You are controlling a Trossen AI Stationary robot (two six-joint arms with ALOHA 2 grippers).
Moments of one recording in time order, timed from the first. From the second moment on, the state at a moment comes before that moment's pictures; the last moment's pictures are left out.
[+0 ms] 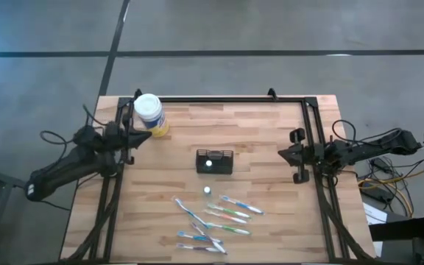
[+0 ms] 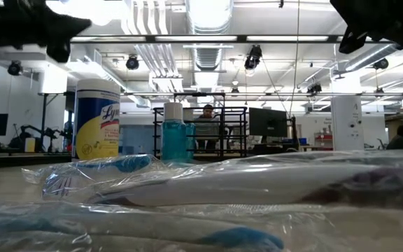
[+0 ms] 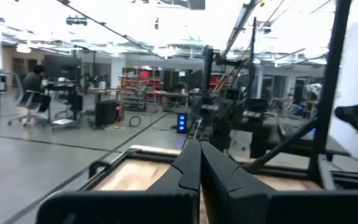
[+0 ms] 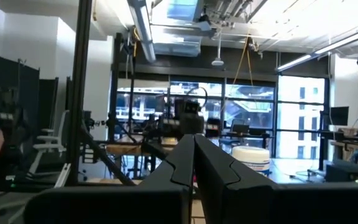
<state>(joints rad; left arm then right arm) 0.46 0.15 0.25 0.08 0.30 -0.13 0.18 0.47 0.01 0.86 0.16 -0.11</state>
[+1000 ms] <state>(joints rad) -0.22 1.47 1.37 -0.82 -0.02 0.20 0.18 0.47 0.01 0.79 0.24 0.05</state>
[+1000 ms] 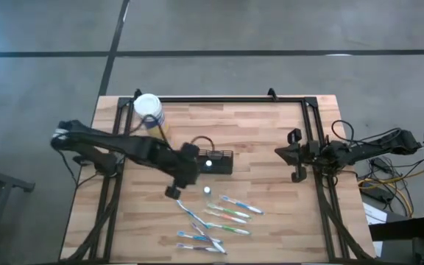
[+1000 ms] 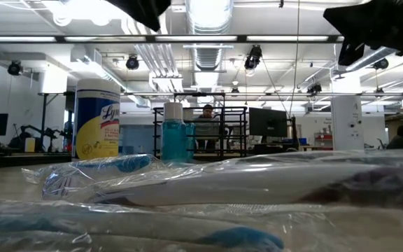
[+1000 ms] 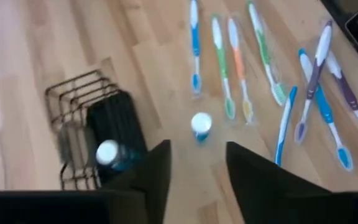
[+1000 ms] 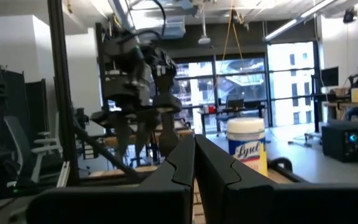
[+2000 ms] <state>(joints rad) -0.25 1.82 1.47 -0.79 -0.02 0.41 0.18 0.57 0.01 0.74 0.24 0.05</state>
